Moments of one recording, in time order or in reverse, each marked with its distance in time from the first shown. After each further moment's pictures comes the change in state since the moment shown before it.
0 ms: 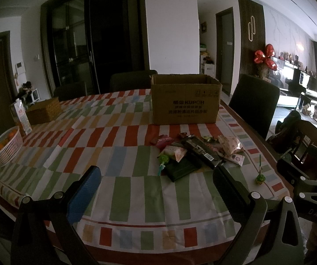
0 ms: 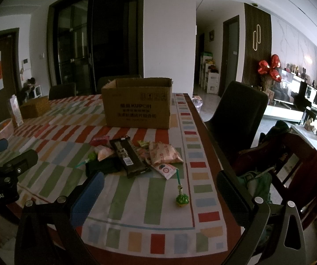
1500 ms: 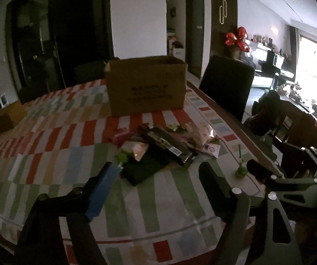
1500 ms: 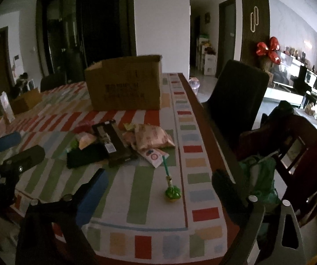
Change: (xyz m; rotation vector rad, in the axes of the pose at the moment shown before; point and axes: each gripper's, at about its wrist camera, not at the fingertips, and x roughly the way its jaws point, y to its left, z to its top) left arm 0.058 -0.045 0.009 0.097 0.103 -0.197; right arm 0.047 -0.026 -0.014 0.043 0.123 -0.007
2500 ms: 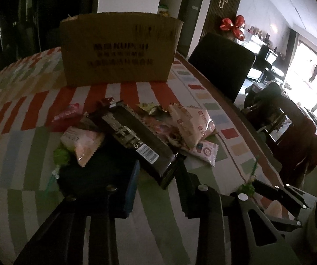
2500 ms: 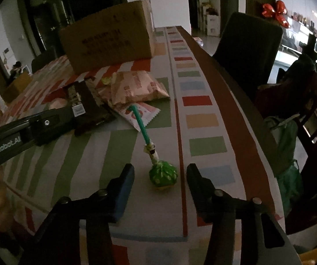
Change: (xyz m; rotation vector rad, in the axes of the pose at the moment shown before) left arm 0.125 -0.014 0.006 -0.093 0.178 -0.162; right arm 0.090 -0.024 -0.023 0.076 0.260 0.049
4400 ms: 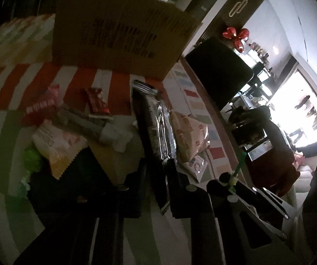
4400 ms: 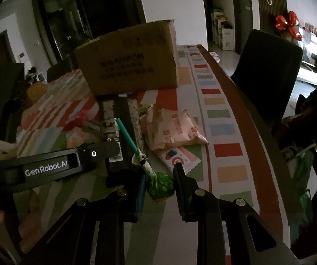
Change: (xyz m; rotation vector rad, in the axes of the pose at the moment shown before) left arm 0.019 0.023 0.025 -0.190 0.069 -0.186; right arm 0.004 0.027 0.049 -0.044 -0.106 0.104
